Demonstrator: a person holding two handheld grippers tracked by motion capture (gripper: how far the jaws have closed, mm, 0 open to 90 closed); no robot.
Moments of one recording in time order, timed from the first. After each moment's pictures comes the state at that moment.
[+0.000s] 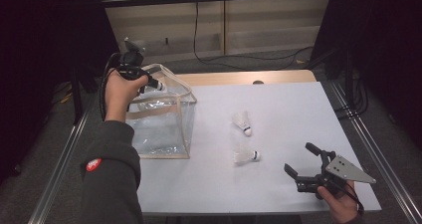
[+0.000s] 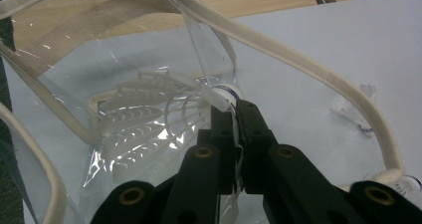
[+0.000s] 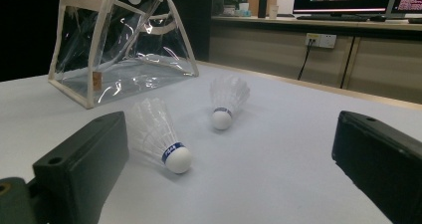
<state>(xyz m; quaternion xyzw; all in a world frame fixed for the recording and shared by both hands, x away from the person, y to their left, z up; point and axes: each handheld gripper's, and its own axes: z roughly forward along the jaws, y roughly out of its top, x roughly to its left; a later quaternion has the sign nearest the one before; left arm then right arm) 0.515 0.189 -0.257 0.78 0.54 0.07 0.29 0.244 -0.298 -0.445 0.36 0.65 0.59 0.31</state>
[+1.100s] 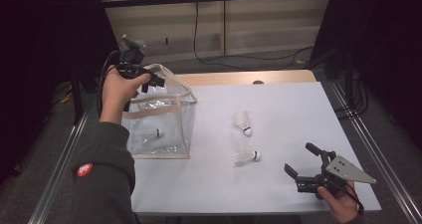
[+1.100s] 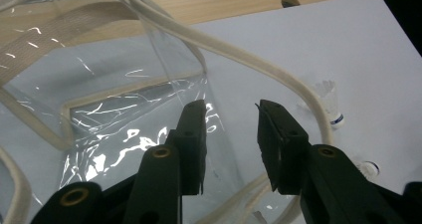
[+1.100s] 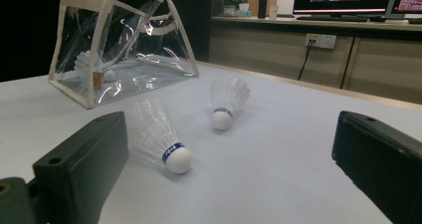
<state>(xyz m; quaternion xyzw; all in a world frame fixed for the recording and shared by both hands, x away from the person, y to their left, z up) 0.502 0.183 -0.240 0.79 0.51 0.04 0.33 0.243 -0.298 -0.445 0.36 0.65 0.59 0.31</state>
